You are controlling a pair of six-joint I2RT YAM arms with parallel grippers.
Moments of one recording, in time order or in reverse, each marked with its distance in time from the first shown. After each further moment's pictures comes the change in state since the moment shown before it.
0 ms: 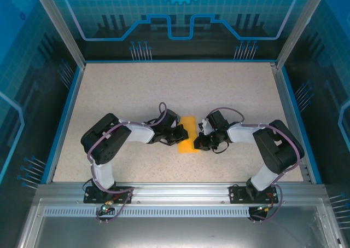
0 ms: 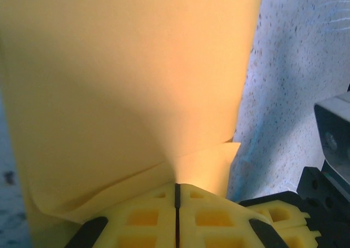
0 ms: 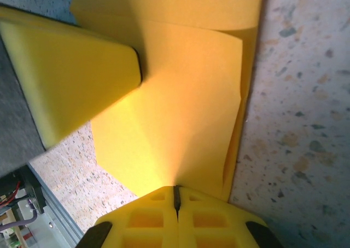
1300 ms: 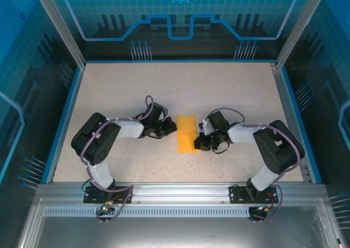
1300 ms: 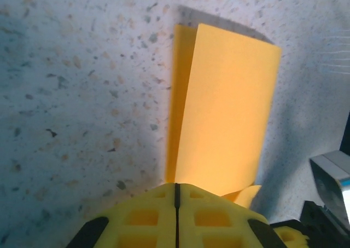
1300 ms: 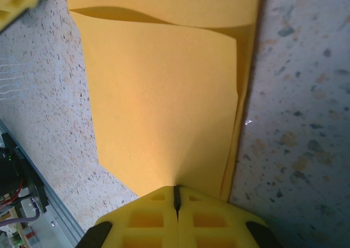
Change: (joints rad) left arm 0.157 -0.084 -0.033 -0.053 0.008 0.103; right arm -0.006 -0.004 -0.014 0.021 -0.013 0.000
